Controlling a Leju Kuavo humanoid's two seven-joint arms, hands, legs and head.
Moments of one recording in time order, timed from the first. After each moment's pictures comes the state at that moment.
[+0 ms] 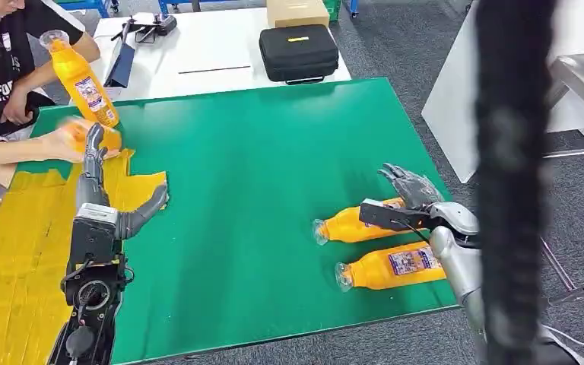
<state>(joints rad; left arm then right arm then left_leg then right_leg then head) -0.23 -0.09 -0.15 -1.52 -0.48 0.31 -0.47 -0.50 -0.26 0.15 -0.92 1.18 0.02 -0.25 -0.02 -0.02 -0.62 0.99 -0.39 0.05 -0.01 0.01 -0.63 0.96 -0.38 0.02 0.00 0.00</state>
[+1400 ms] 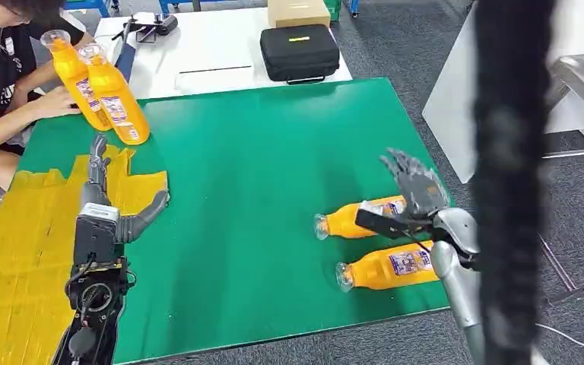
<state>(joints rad) -0.22 -0.09 -0.12 -1.46 -0.46 0.31 -0.46 -0.28 -0.26 0.09 -1.34 1.18 0.04 -0.21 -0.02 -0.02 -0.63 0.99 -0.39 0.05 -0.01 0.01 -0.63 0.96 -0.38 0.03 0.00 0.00</state>
